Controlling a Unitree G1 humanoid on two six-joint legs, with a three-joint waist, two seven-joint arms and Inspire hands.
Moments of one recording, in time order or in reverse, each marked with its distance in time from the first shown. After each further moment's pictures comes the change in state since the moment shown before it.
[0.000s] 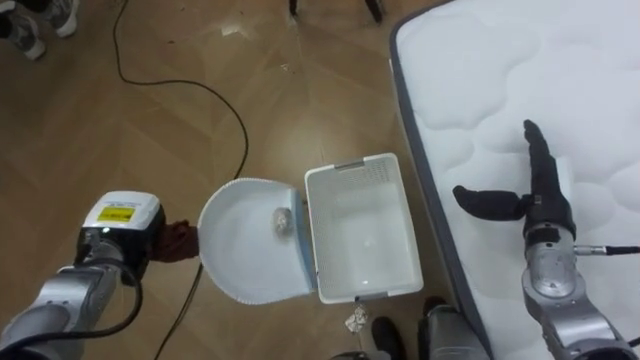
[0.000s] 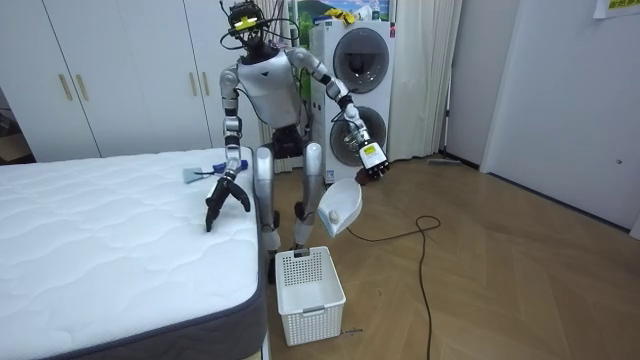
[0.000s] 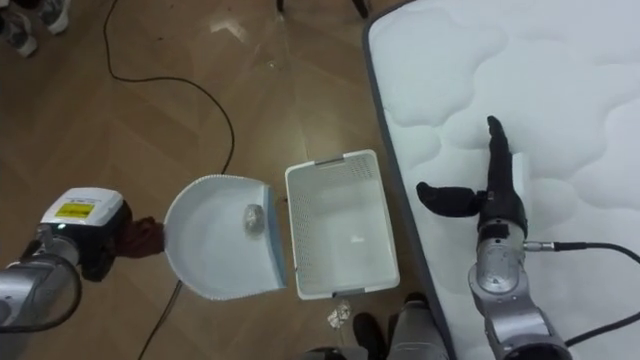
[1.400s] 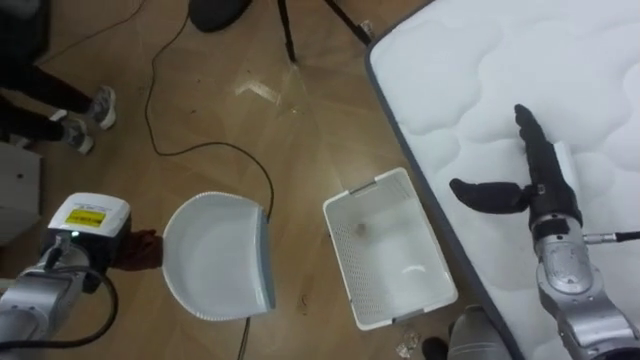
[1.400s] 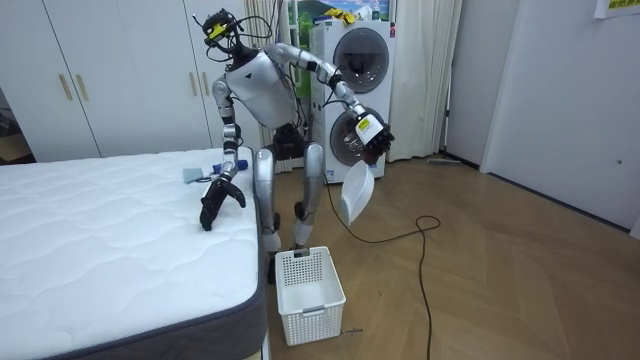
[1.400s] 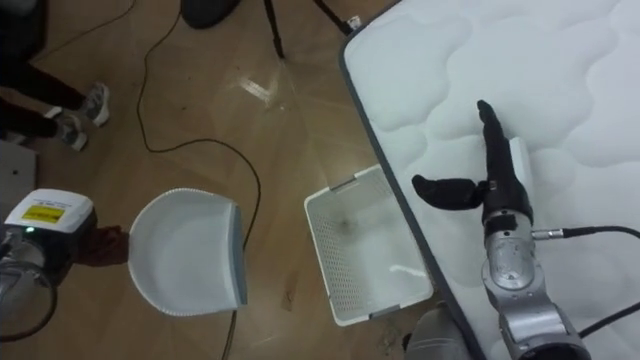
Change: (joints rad) left arm 0.020 0.108 -0.047 -0.017 0.010 0.035 0.001; right arm 0.023 -0.058 -0.049 -0.080 -0.014 -0.015 0.152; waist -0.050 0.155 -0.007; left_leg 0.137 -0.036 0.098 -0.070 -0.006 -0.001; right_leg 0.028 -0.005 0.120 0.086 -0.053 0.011
